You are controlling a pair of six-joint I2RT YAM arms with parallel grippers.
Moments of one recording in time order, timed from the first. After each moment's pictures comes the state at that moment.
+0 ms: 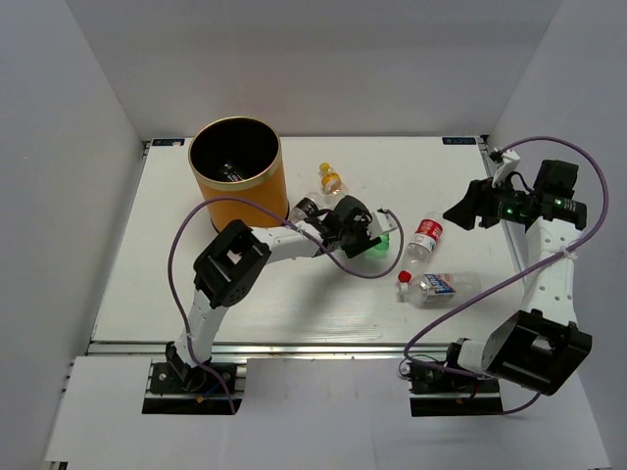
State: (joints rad) left arm -0.86 2.14 1.45 -0.03 0.10 0.44; right arm -0.35 1.26 1.26 -0.90 -0.94 -0.48
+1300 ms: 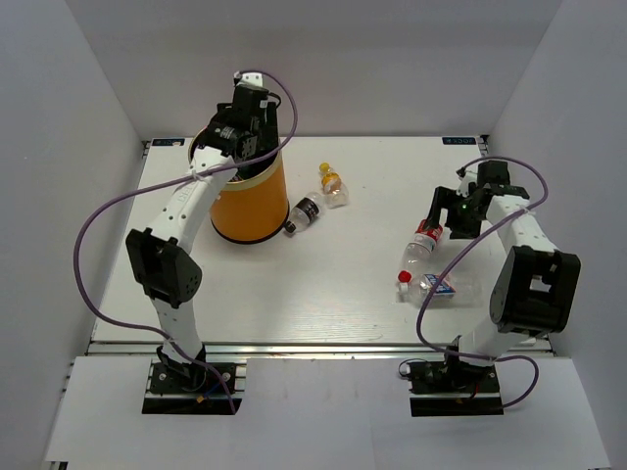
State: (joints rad) left arm -0.41 1.88 2.05 -0.72 -0.45 -0.21; right arm -0.13 1.58 1.18 -0.72 -0.36 0.04
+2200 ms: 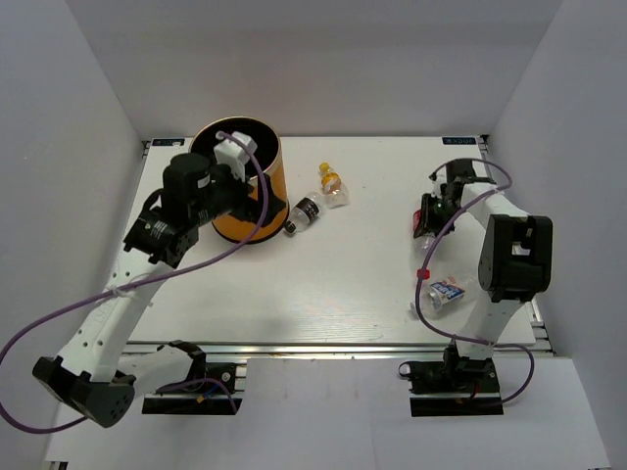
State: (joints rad) left arm -0.45 1.13 1.37 -0.55 0.23 -0.10; right arm 0.00 1.83 1.25 -0.67 -0.26 0.06
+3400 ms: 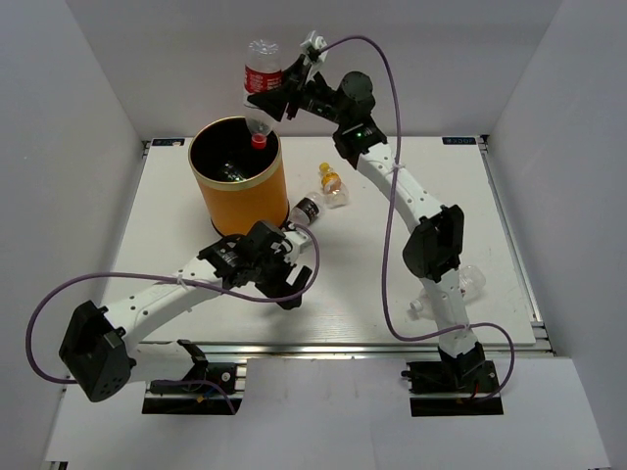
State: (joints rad) left arm -0.77 1.23 0.89 -0.66 0.20 -0.08; right arm 0.60 2.27 2.37 0.35 -0.72 0.37
